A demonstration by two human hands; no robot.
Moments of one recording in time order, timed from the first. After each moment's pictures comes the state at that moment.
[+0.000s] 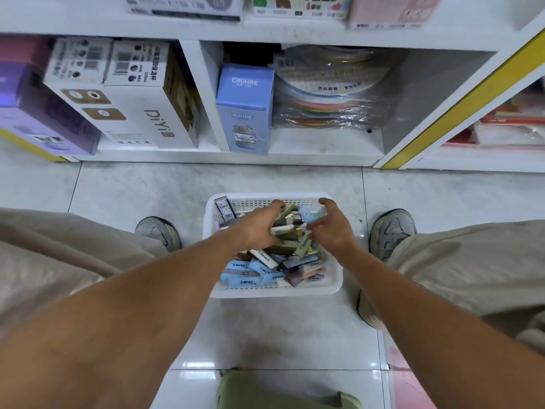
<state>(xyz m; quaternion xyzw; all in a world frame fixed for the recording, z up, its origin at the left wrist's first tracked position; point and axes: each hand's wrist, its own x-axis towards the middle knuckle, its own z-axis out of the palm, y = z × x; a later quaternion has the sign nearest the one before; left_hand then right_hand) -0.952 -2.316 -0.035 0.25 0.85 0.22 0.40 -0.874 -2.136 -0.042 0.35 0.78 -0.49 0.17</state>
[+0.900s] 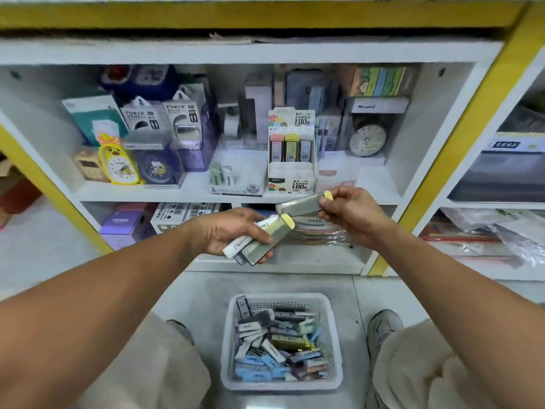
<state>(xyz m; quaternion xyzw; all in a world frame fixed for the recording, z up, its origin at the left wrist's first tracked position) -1.000 -2.360 0.260 0.10 0.62 0.58 0.51 -0.936 -2.103 0.262 0.13 0.67 -0.73 -0.01</state>
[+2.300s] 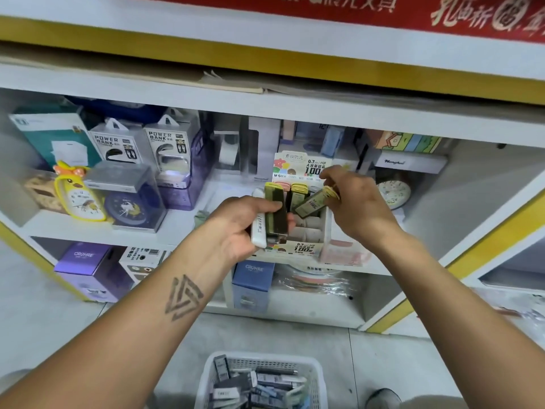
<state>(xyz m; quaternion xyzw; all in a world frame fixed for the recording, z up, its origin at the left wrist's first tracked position) -1.091 -2.289 0.338 -0.14 0.49 0.80 0.33 -1.072 -2.089 0.337 0.01 0.97 -0.19 -0.16</state>
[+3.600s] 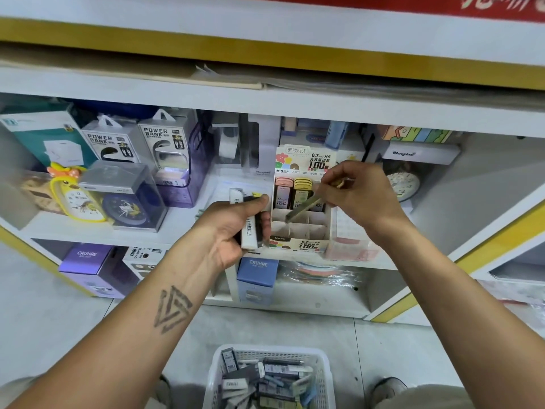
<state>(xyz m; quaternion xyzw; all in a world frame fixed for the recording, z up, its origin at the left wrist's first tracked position) -1.101 -2.307 0.325 -0.17 0.52 0.79 0.28 -1.079 -2.094 0.341 0.08 0.86 -0.48 -0.14</state>
